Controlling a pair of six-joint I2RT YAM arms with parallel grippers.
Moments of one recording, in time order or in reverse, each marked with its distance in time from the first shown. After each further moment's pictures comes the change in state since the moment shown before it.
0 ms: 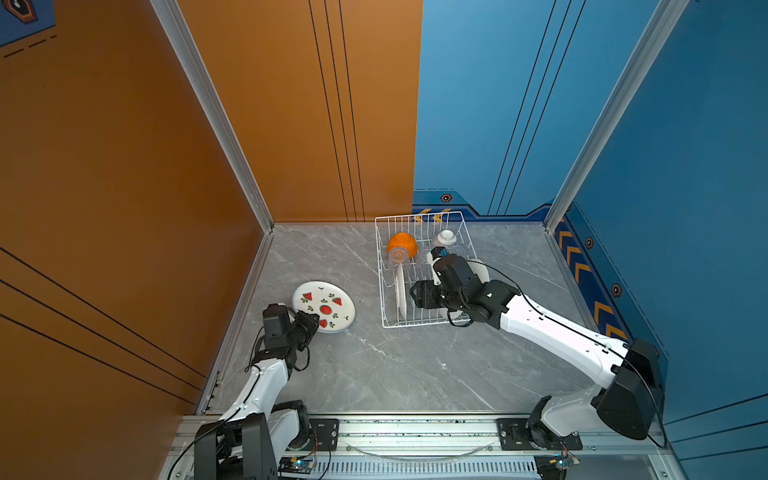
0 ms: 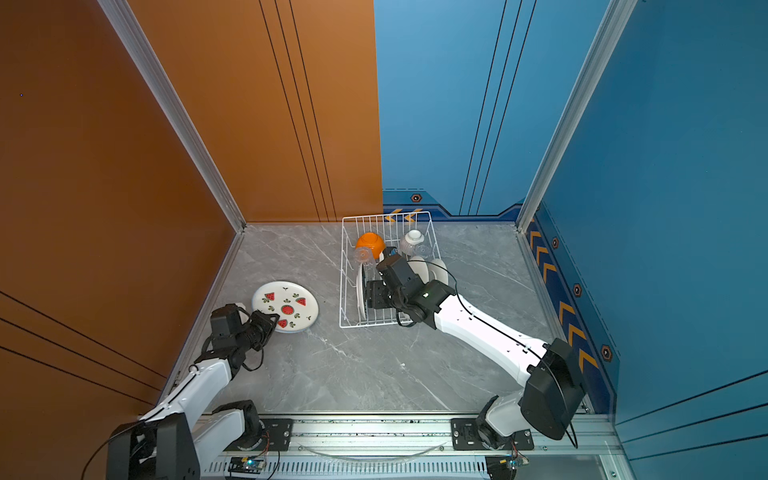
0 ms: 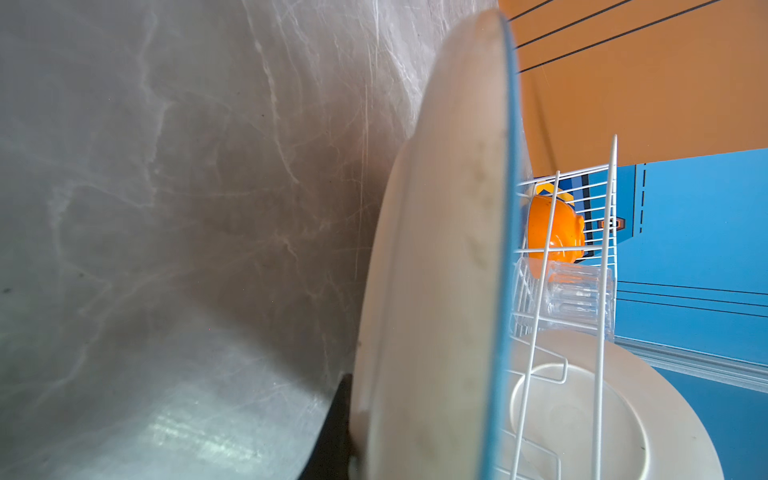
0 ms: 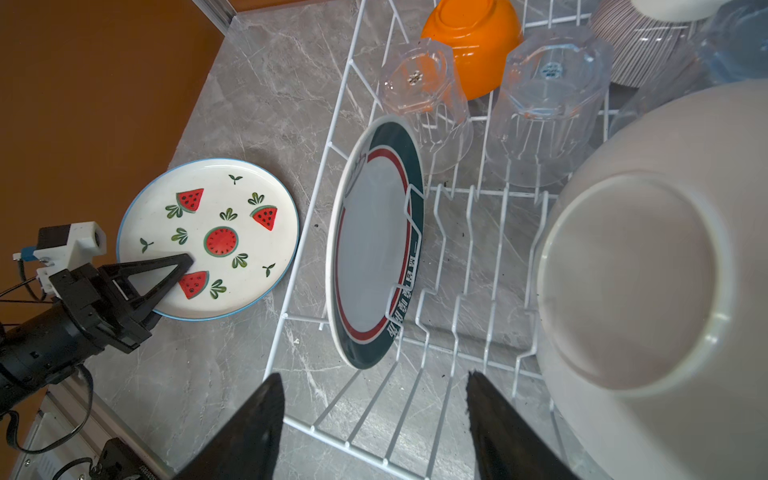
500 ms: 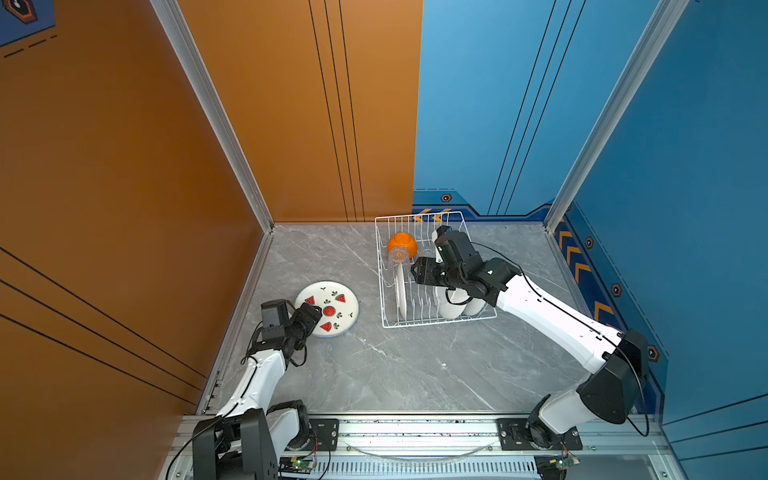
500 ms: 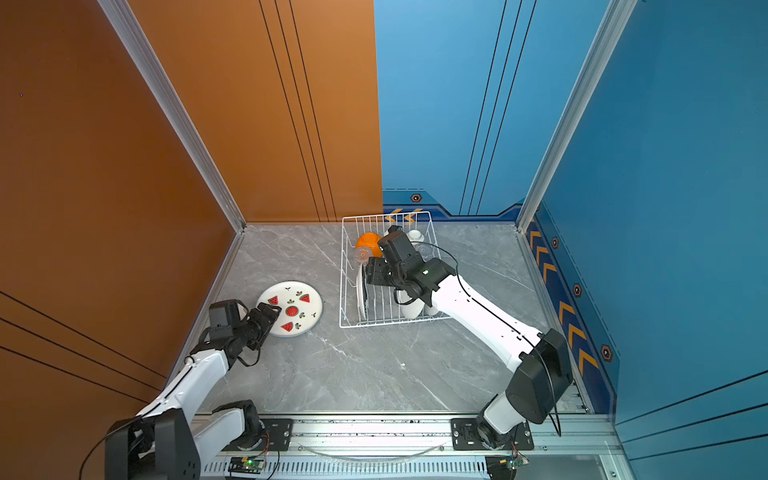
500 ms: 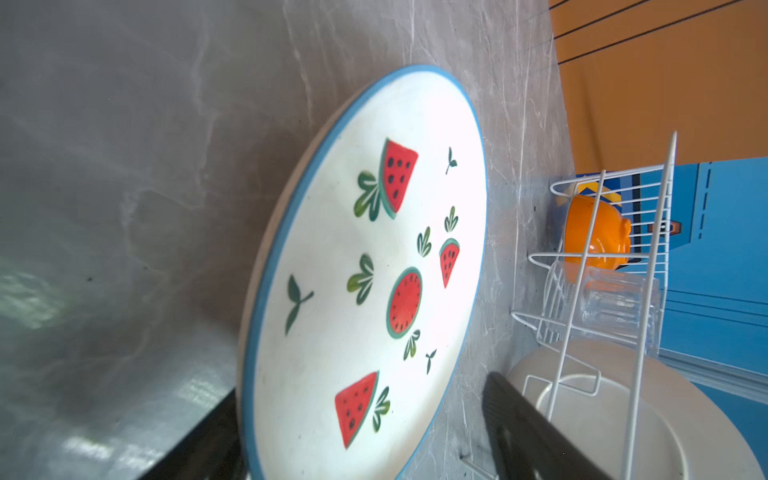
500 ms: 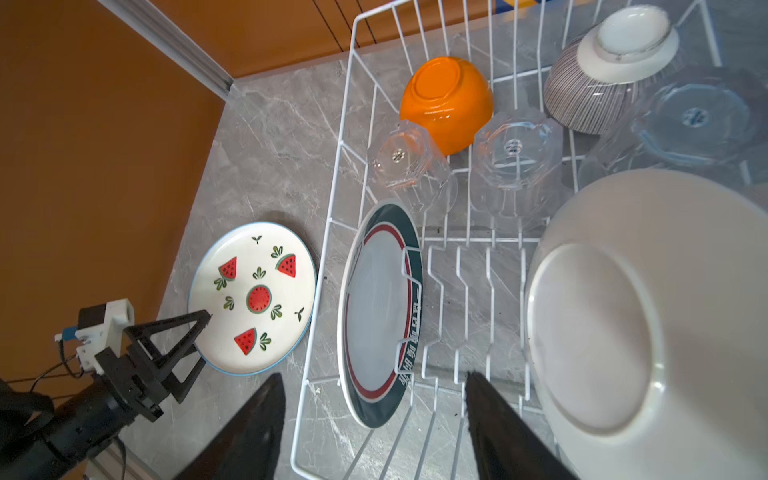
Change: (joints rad) left arm 0.003 -0.012 0.135 -0.266 -0.064 0.068; right arm -0.100 0.079 0.211 -0.098 -0.007 0.080
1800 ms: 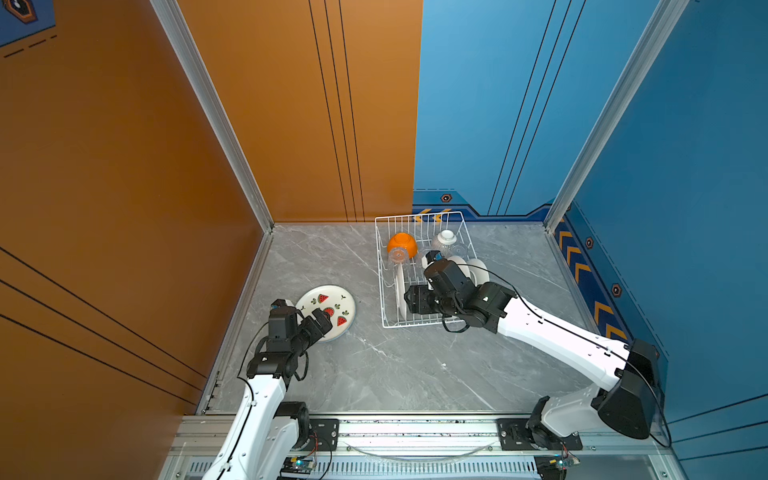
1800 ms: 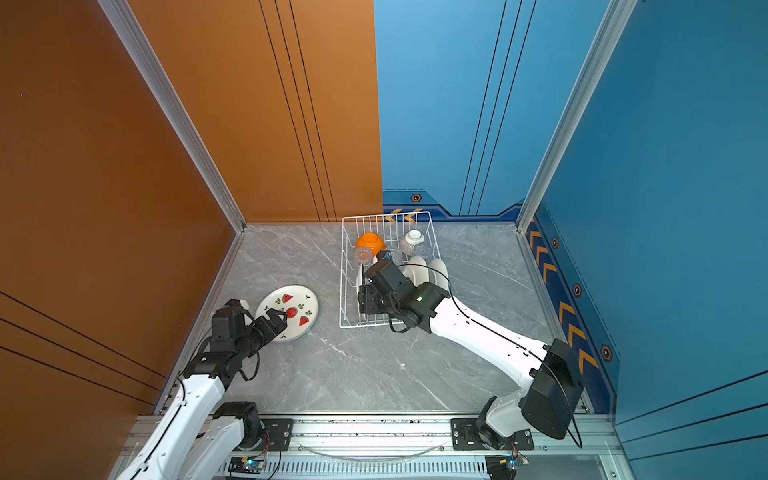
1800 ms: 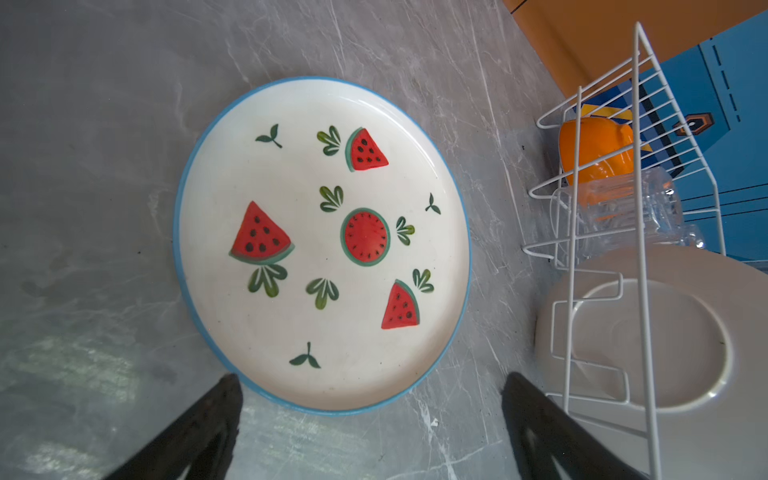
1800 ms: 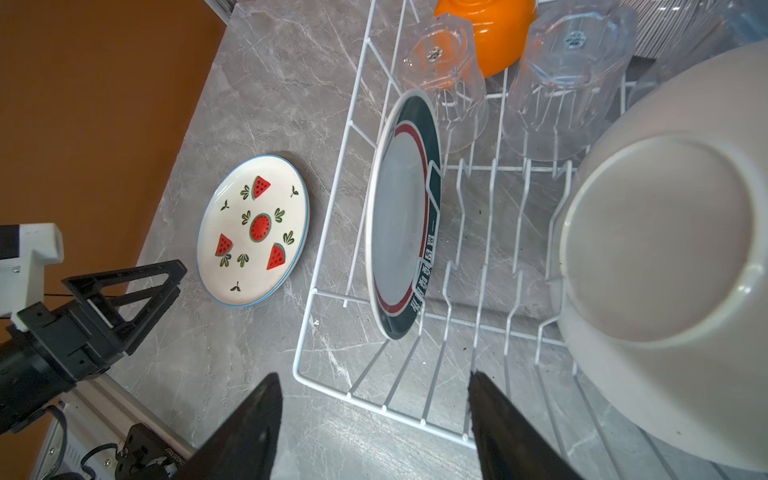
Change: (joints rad) left arm -0.173 -0.271 -0.013 -0.187 -0.163 0.168; right arm 0.171 -0.083 -0.164 0.011 0.065 -0.002
